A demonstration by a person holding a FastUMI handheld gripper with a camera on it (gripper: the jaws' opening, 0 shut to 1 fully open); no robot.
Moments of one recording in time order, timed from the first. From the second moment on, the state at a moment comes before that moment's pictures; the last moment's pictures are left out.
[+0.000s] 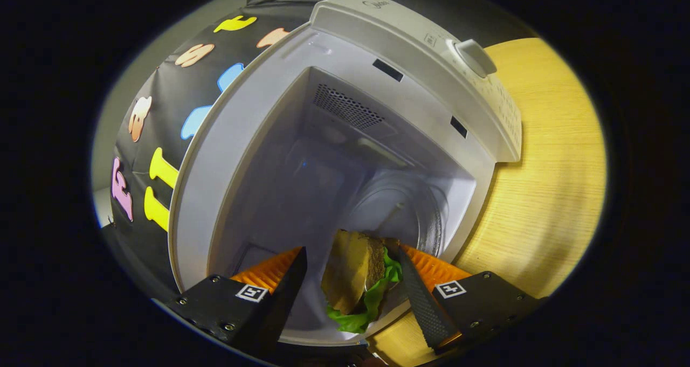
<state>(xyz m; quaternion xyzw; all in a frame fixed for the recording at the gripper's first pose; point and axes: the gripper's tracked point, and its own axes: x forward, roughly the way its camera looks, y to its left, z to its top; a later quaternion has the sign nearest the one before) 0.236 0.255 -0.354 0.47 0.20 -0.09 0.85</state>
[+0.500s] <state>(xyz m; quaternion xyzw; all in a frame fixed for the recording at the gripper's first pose) 0.195 0.217 -0.299 0.42 0.19 -0.08 0.88</state>
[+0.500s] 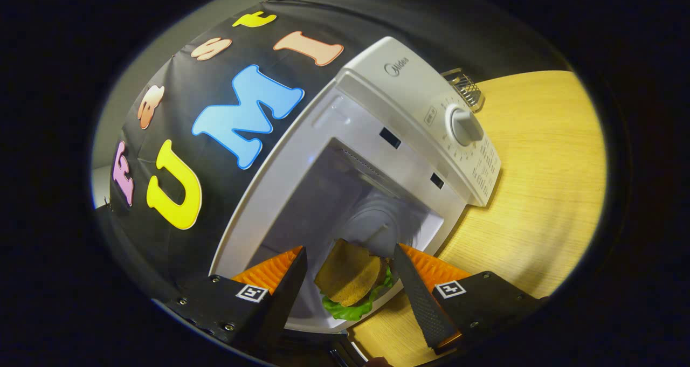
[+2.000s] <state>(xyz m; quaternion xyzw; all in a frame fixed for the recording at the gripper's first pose) -0.042 0.277 -0.089 0.07 0.13 0.27 0.95</state>
